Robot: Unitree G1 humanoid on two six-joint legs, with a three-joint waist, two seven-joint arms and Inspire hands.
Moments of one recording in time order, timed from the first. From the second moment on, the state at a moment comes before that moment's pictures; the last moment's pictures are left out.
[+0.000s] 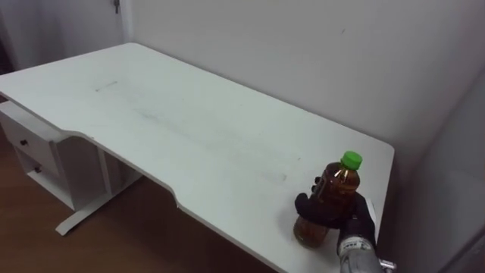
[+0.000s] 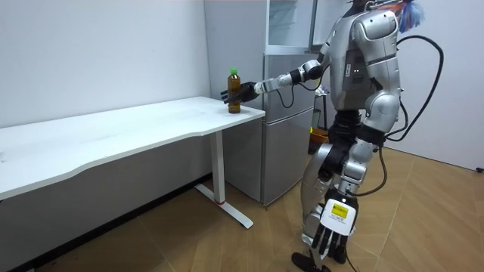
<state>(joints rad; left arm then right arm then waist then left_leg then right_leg) 0.26 0.27 -0.01 0.94 0.31 0.12 0.19 -0.57 -0.24 0.36 0.65 0.59 -0.03 -0.56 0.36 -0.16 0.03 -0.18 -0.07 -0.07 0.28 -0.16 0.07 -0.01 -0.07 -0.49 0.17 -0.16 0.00</state>
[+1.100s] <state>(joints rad) 0.27 0.24 0.08 1.01 0.27 0.07 0.19 -0.49 -0.46 0.23 0.05 0.61 -0.03 -0.24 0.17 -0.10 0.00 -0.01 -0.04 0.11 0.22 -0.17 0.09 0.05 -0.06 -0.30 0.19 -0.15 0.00</state>
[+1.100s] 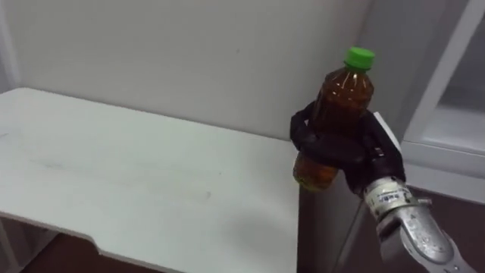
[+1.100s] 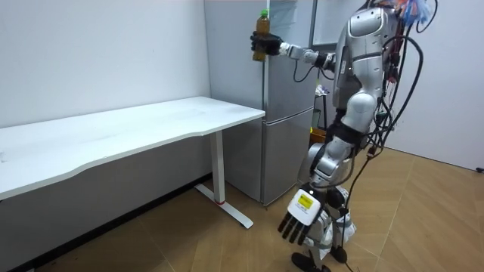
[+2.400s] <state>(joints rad) 0.35 0.21 0.23 1.01 0.28 0.04 0.24 -0.40 -0.59 -0.26 -0.05 0.54 0.00 -0.38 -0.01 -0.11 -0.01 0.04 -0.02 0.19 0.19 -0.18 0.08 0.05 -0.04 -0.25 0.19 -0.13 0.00</state>
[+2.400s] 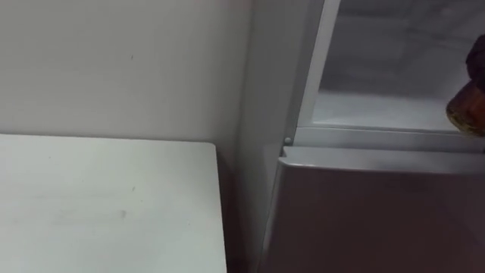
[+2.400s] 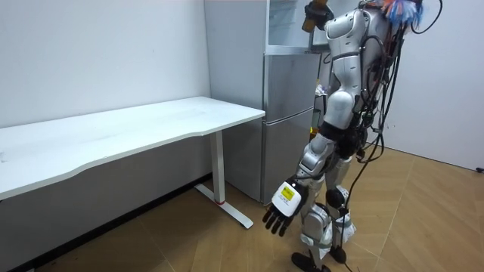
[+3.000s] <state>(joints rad) 0.38 0.23 0.23 1.02 0.28 0.04 0.23 -0.51 -0.73 -0.14 0.26 0.55 0.02 -0.58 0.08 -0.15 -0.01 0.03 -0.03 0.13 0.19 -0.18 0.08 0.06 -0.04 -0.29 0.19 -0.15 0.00</state>
